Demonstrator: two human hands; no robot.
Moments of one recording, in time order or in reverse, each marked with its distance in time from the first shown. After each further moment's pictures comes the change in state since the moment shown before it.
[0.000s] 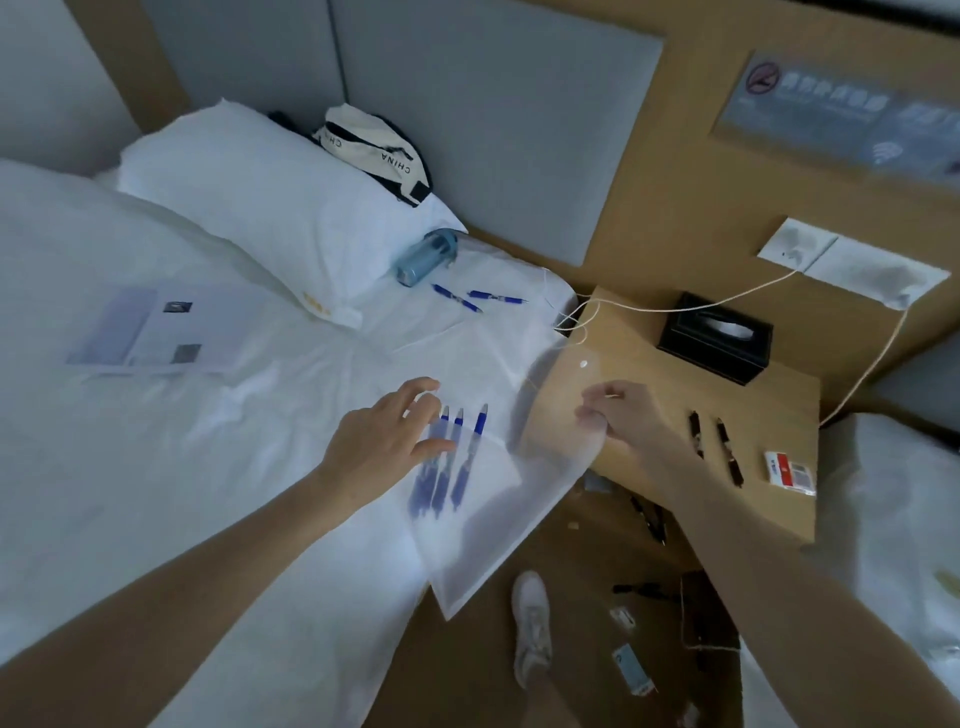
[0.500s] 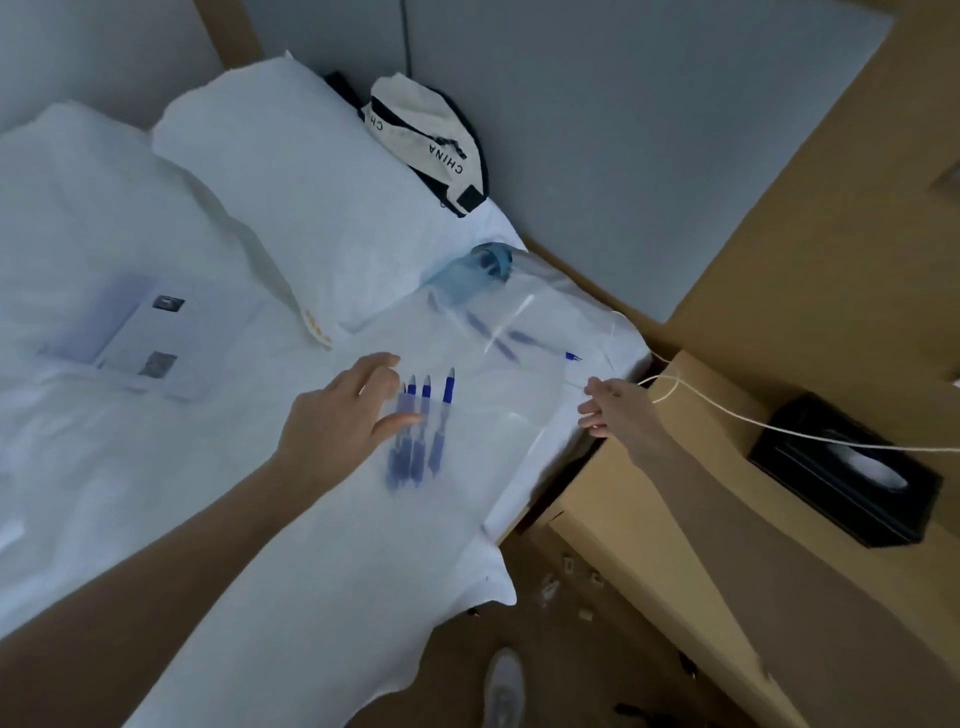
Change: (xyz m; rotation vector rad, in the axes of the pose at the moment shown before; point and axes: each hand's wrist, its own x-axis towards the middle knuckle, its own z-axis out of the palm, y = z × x) left_hand 0.118 -0.107 0.101 0.124 0.012 -0.322; right_hand 0.263 -0.059 0.056 -0.084 -0.254 -0.012
